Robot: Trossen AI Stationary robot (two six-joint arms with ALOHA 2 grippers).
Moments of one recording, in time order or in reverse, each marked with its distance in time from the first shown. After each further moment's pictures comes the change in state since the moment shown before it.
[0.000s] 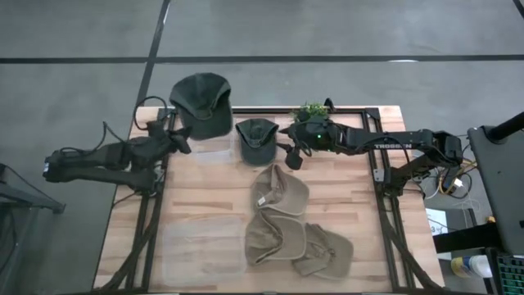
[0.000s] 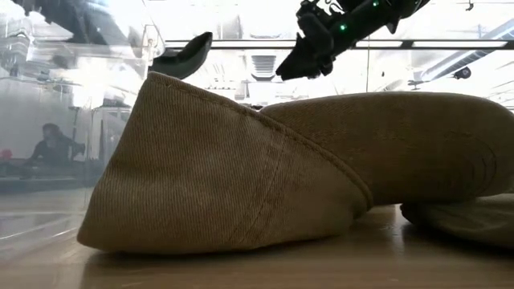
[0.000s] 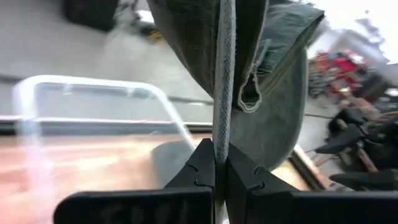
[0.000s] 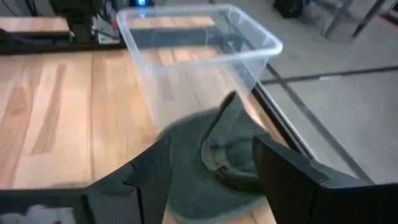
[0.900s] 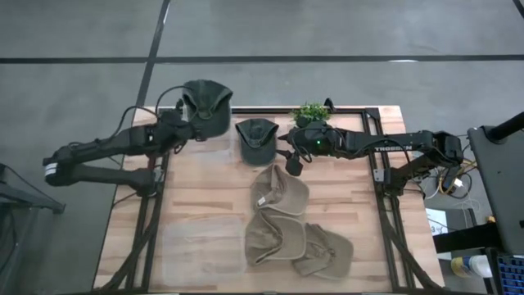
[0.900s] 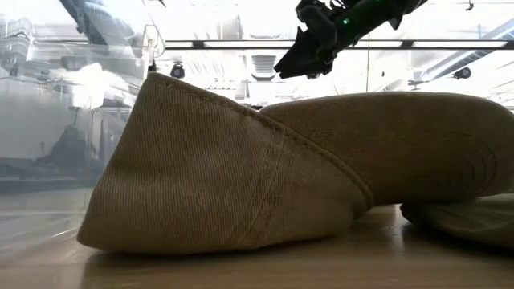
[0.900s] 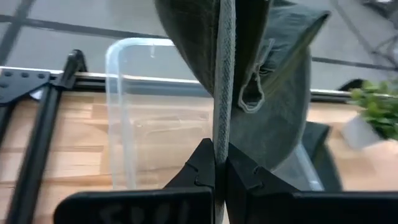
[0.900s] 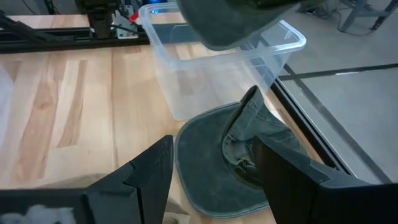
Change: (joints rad) left arm 0.276 0.375 0.215 -0.318 0.146 -0.135; right arm 0.051 0.000 0.000 -0.012 0.000 0.033
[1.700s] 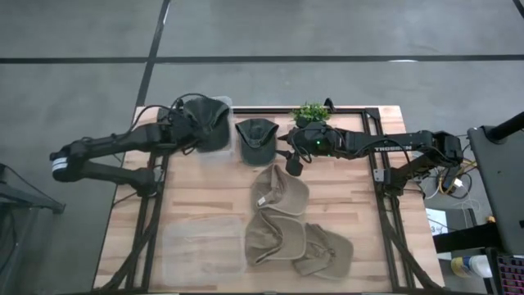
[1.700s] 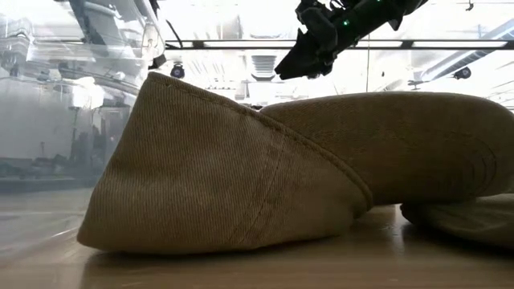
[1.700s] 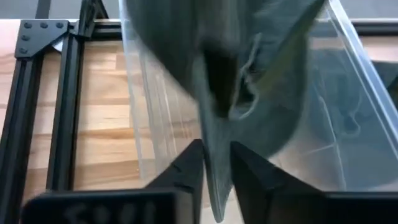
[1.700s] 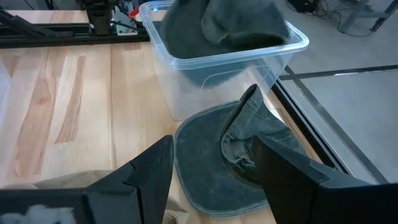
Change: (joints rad) left arm 0.032 0.145 0.026 -0.149 0.136 -0.041; right arm 0.001 0.002 -0.004 0.000 0.000 -0.014
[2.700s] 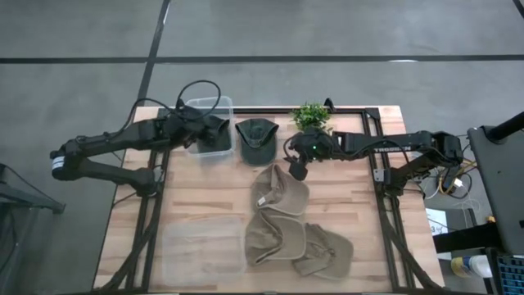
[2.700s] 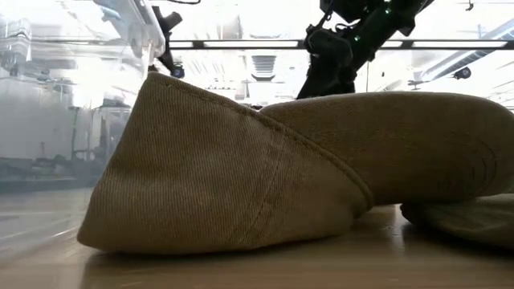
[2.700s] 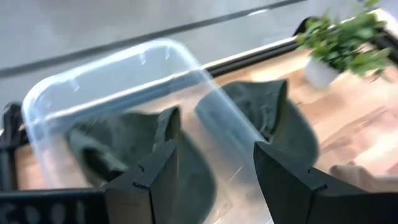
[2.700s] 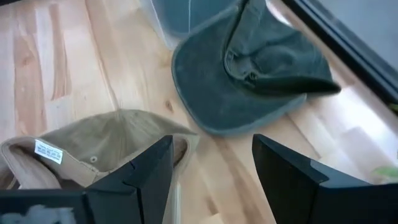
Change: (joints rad) left arm -0.052 -0.011 0.119 0.234 0.021 0.422; right arm -0.001 0.001 -0.038 -0.217 0.000 0.260
